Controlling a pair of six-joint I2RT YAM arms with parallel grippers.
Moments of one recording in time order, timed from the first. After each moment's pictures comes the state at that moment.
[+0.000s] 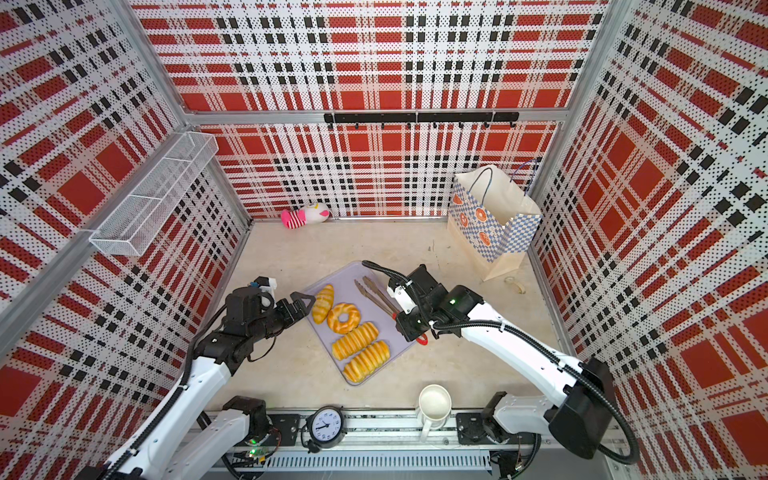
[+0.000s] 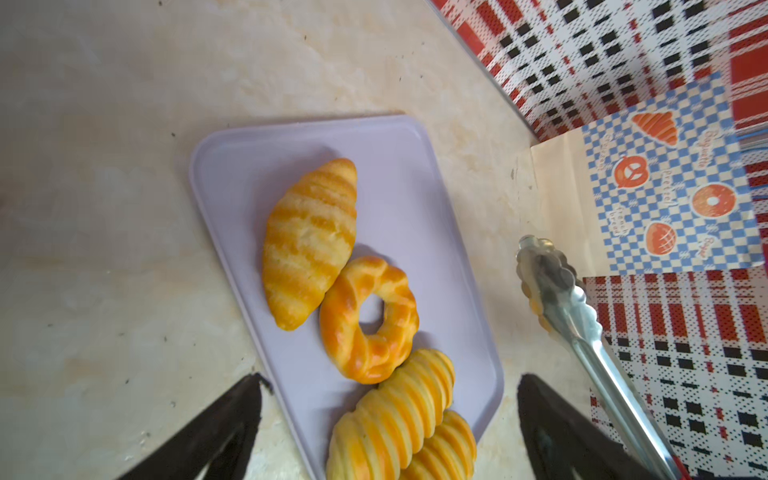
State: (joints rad) left arm -0.16 0.84 0.59 -0.42 0.29 -0.72; right arm 0.78 1.29 1.13 -0.91 -0.15 0.18
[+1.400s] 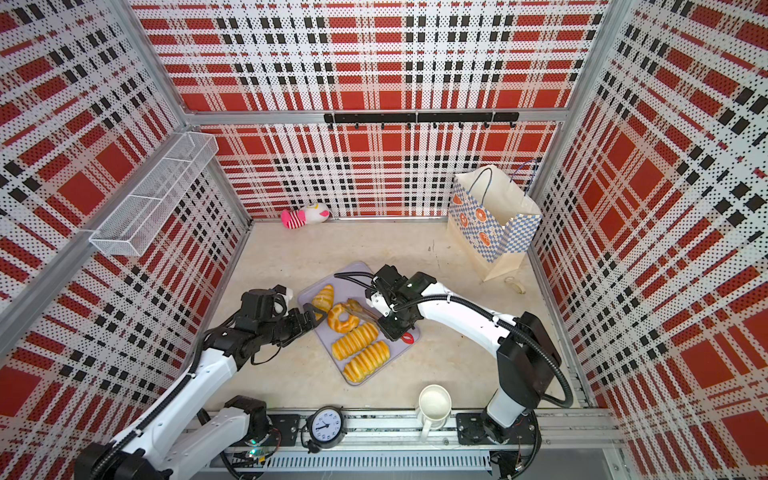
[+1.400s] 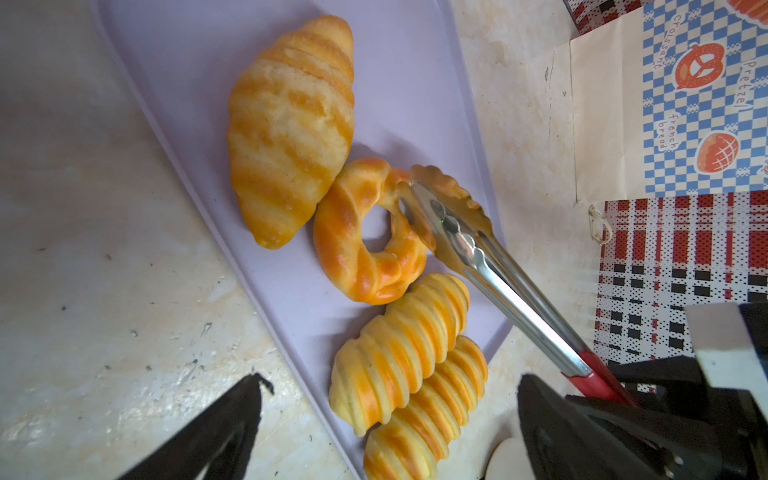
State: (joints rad) left arm -0.23 0.90 0.59 -0.50 0.38 -0.70; right arm 0.83 1.62 1.31 -0.98 -0.17 0.05
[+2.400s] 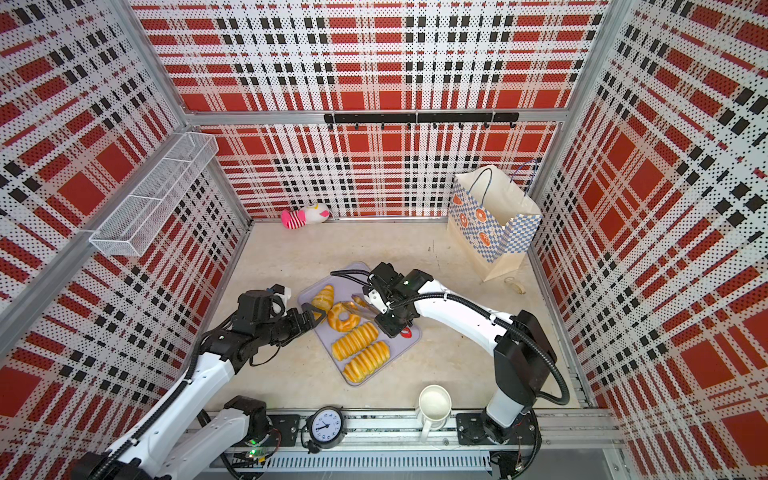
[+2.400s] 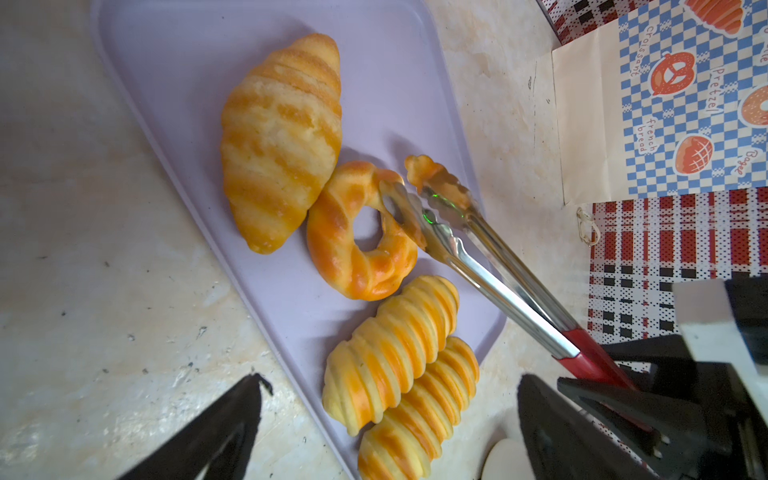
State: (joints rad) left arm -0.23 0.88 0.59 -0.50 0.38 -0.70; right arm 0.84 1.66 1.36 -1.00 -0.10 0.03
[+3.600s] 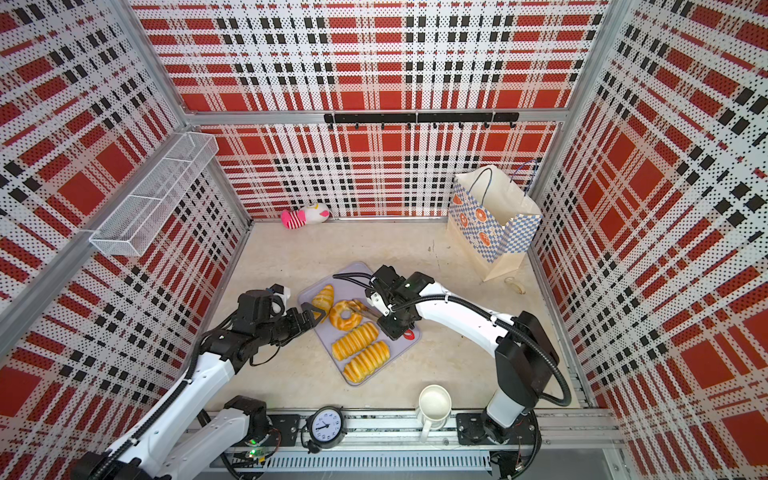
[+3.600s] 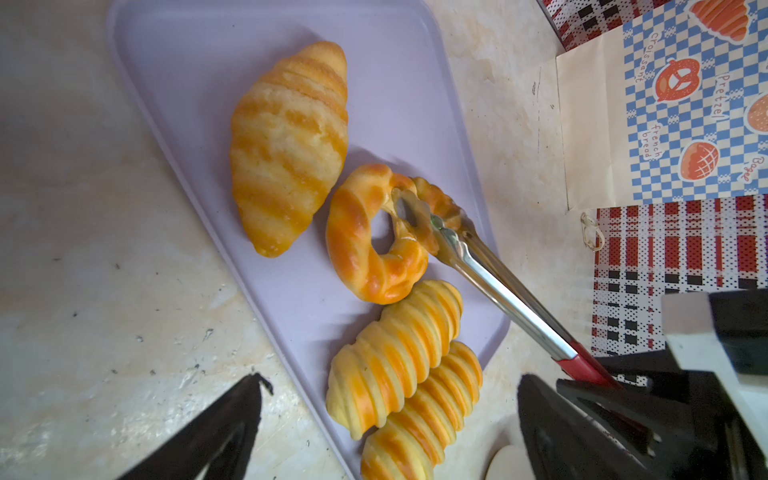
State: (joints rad) left arm -0.23 0.88 0.59 -0.50 0.36 -0.71; right arm 0.84 1.62 1.31 -0.98 -0.08 0.05
